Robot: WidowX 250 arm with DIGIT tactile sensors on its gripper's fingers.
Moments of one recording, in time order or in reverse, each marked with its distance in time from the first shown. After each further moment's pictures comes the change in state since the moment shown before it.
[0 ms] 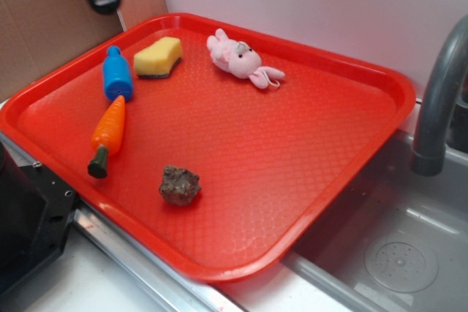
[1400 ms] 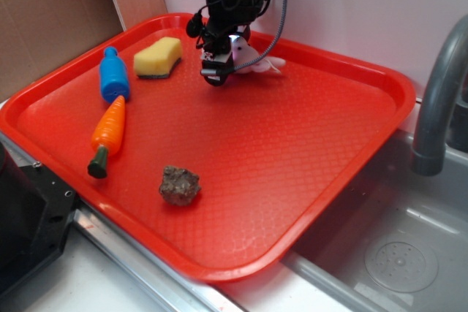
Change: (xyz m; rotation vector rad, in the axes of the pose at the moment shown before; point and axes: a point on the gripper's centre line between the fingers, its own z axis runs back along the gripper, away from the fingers) arm 0.068 0.033 -0.134 -0.029 0.107 -0.596
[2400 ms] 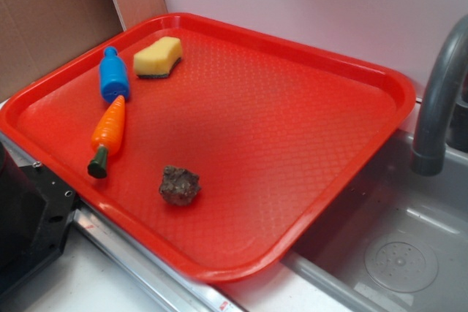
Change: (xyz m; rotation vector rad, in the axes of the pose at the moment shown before) arm -0.036 -0.078 0.179 -0.026 0.173 0.715
